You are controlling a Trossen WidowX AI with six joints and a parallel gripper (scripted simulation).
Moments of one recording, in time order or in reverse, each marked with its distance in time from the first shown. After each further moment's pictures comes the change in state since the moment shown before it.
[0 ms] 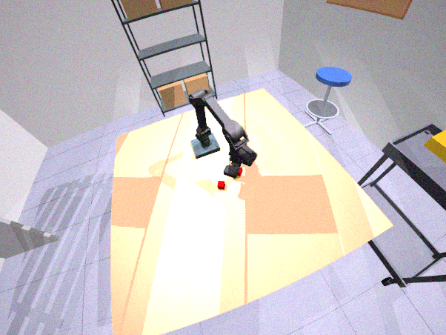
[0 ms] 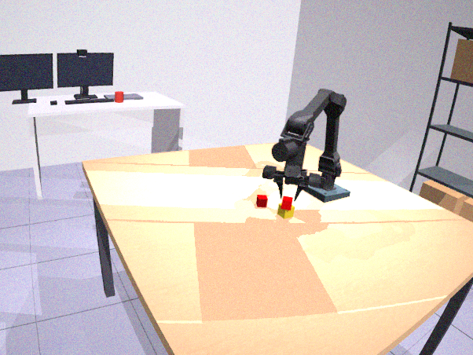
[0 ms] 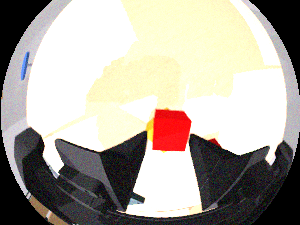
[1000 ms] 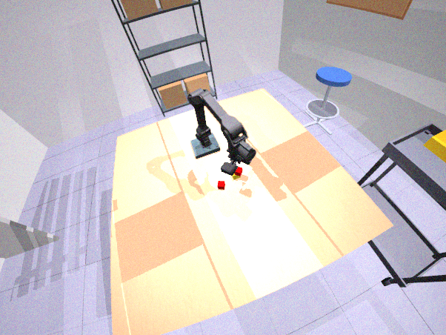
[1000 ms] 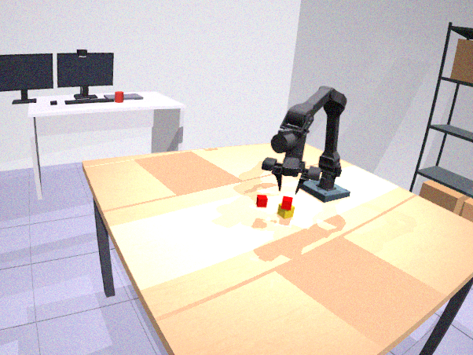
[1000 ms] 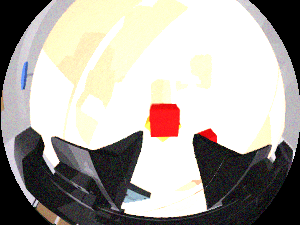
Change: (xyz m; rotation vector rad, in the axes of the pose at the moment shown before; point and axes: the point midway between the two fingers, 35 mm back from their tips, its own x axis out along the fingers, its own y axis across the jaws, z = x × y) arm -0.024 -0.005 -0.002 0.079 0.000 -0.001
